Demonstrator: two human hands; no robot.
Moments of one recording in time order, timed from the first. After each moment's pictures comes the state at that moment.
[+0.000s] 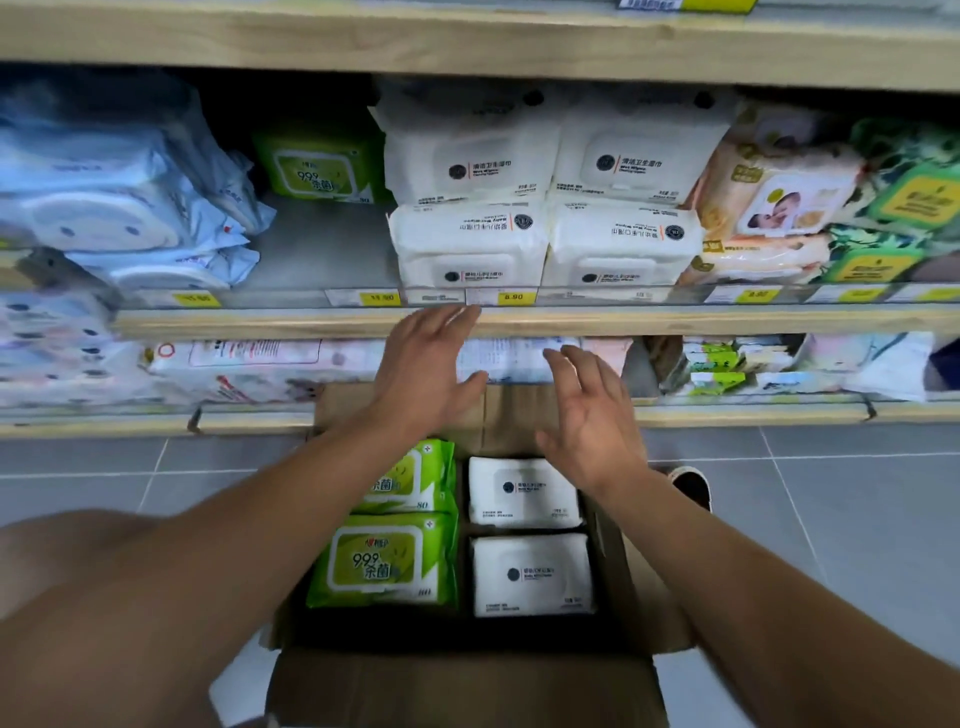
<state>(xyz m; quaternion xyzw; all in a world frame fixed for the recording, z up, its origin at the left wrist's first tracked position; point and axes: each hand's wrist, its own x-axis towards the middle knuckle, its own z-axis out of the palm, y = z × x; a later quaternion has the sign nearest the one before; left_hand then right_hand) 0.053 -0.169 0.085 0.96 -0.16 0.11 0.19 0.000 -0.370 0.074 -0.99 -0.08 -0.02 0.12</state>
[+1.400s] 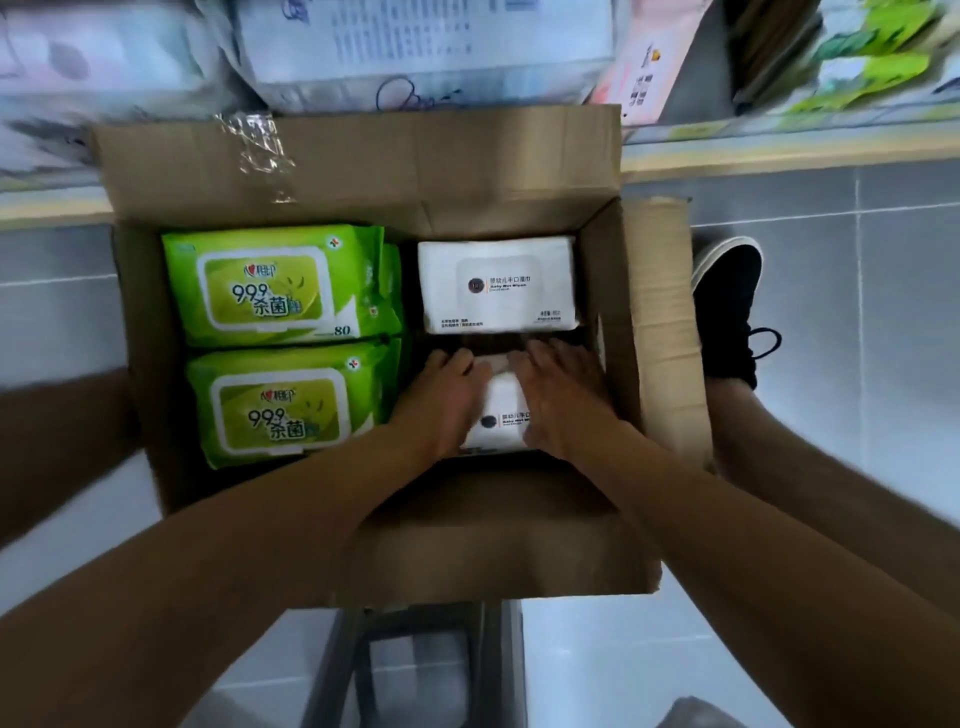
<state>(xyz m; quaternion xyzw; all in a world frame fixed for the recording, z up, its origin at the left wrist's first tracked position) -0.070 -0.229 -0.174 0.91 -0.24 -0.31 0.11 -0.077 -0.397 -0.150 -0.92 -0.12 0.37 0.03</state>
